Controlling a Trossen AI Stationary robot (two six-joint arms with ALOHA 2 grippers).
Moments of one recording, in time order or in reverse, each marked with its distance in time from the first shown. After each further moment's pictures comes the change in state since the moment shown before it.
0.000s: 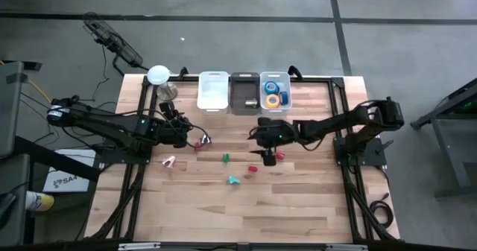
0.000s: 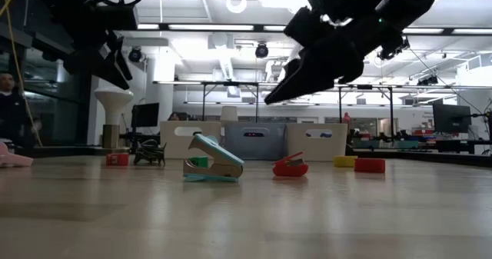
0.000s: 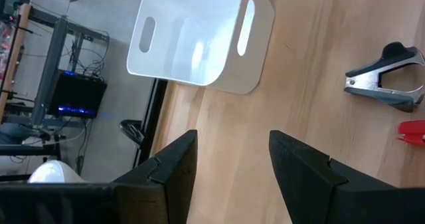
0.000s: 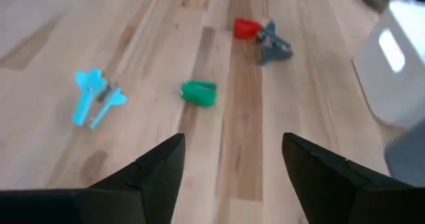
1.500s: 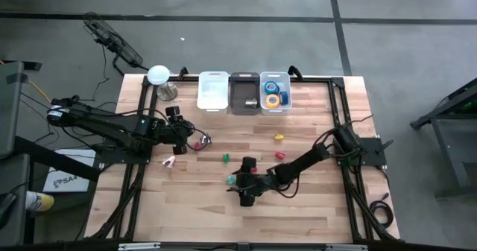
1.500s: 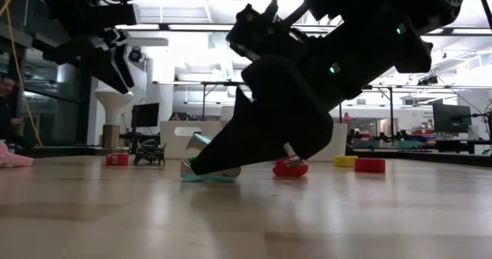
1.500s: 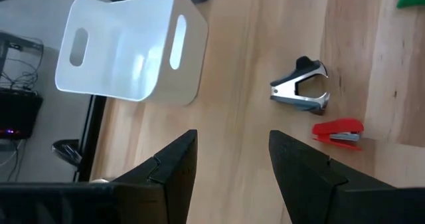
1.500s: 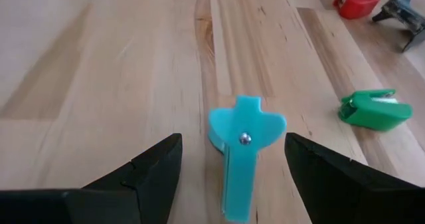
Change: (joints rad) left arm -0.001 0.000 0.000 0.066 0.216 0.029; right arm 0.404 0.541 0.352 0.119 0.458 0.364
